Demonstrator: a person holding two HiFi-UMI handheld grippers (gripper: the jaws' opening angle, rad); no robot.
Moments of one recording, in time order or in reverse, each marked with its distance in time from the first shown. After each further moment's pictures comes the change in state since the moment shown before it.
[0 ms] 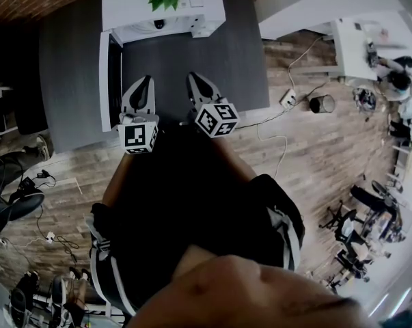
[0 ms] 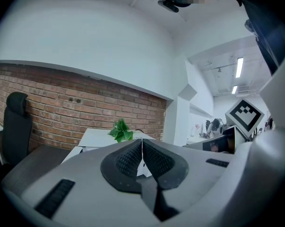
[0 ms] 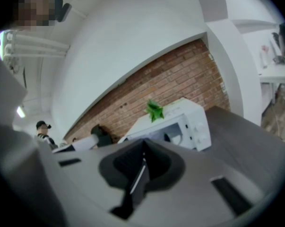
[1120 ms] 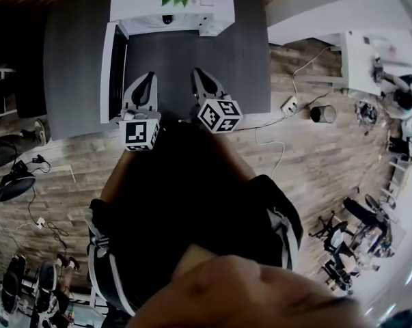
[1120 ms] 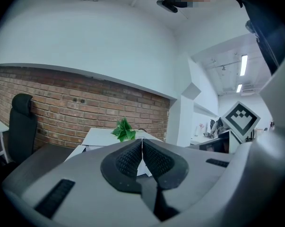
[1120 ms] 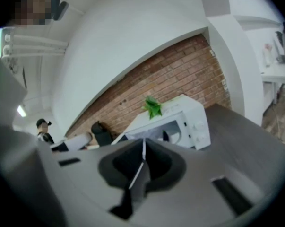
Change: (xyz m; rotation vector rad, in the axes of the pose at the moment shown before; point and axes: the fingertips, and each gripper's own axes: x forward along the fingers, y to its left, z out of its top) left arm -0.002 -0.001 -0.001 0.004 0.004 0.057; right arm 0.009 -0.016 -0.003 -0.007 0.048 0.008
